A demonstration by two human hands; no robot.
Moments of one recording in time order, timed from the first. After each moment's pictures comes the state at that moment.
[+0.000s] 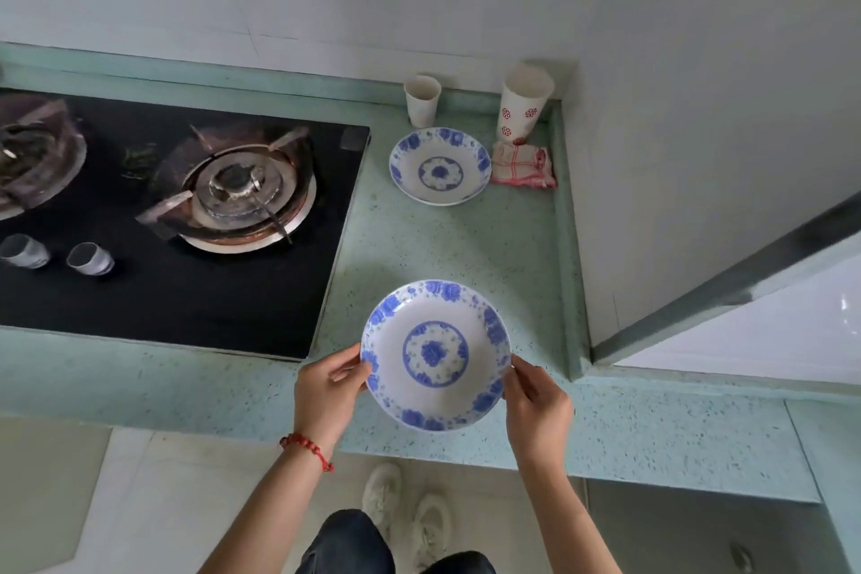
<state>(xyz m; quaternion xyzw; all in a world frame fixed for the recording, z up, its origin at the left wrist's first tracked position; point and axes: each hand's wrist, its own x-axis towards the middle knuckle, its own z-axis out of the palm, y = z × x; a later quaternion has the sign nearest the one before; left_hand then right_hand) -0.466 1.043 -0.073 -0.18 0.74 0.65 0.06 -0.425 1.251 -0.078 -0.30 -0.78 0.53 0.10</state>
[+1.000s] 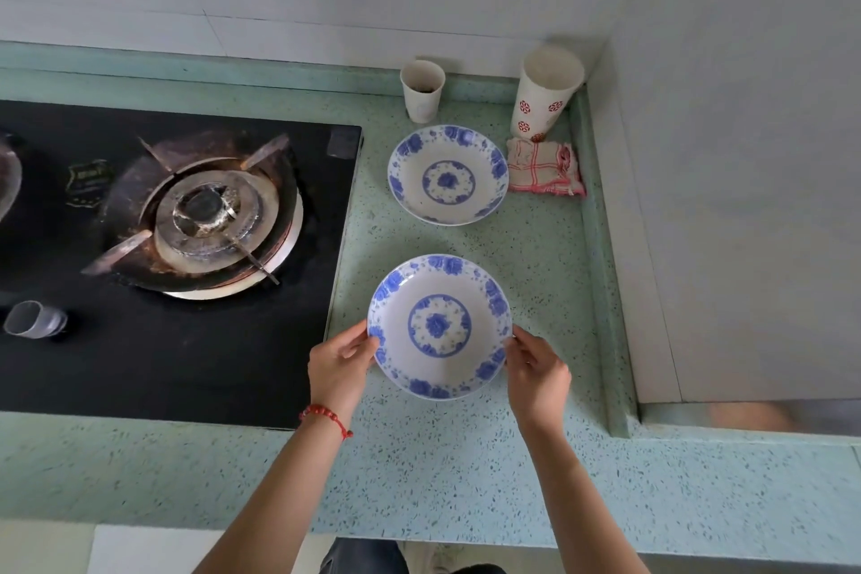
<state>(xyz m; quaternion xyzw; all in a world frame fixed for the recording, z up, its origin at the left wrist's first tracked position) -0.581 1.045 -0.117 -0.22 0.71 0.66 0.10 -0.538 1.250 -0.118 -0.30 -0.82 0.48 0.12</state>
